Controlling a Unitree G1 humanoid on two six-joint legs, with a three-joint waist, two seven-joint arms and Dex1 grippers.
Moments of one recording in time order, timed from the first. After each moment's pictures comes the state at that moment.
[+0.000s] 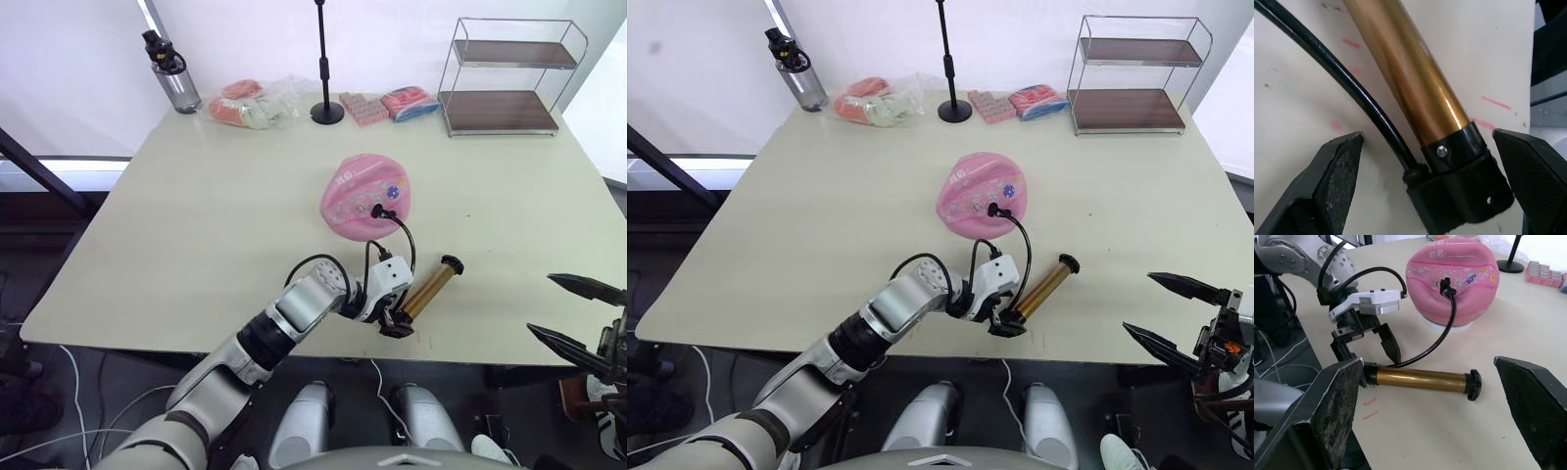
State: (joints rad) left arm -0.62 0.27 -0.66 0.04 -0.14 0.89 -0.77; right arm 0.44 -0.72 -0.61 -0.37 0.71 0.14 1.22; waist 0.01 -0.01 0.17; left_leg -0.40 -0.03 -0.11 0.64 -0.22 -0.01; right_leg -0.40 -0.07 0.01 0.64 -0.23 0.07
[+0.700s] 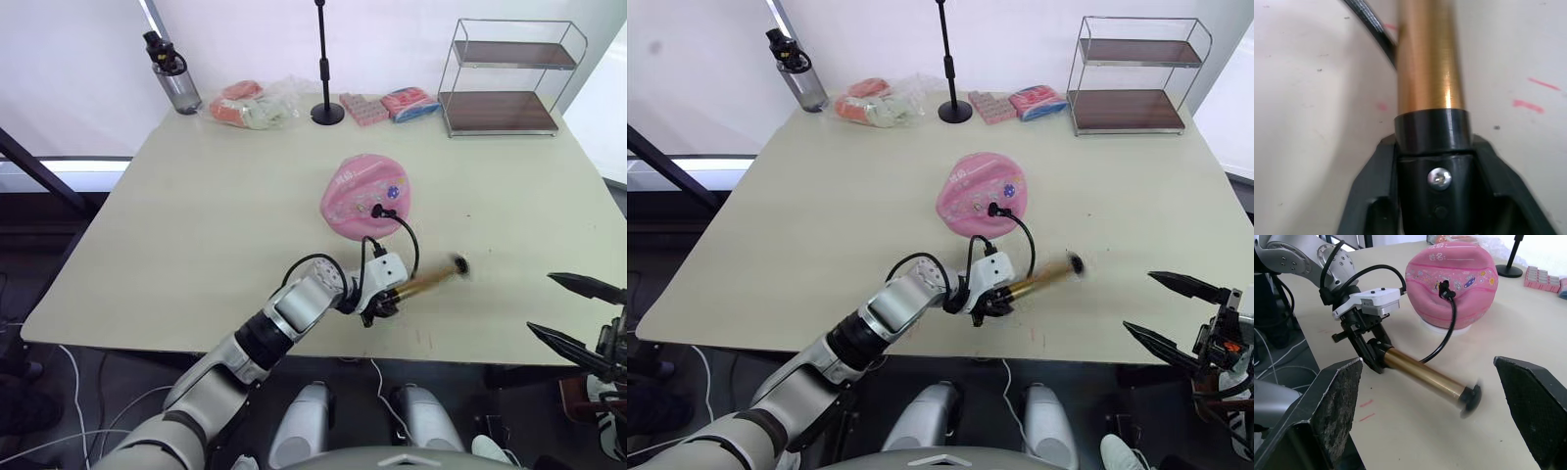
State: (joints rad) left arm -0.62 0.31 -0.67 0.04 -0.07 0.86 -0.77; right arm 0.40 -0.71 -0.59 -0.33 0.70 0.11 1.24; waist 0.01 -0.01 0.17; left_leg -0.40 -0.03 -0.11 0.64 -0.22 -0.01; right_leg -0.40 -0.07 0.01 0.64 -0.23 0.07
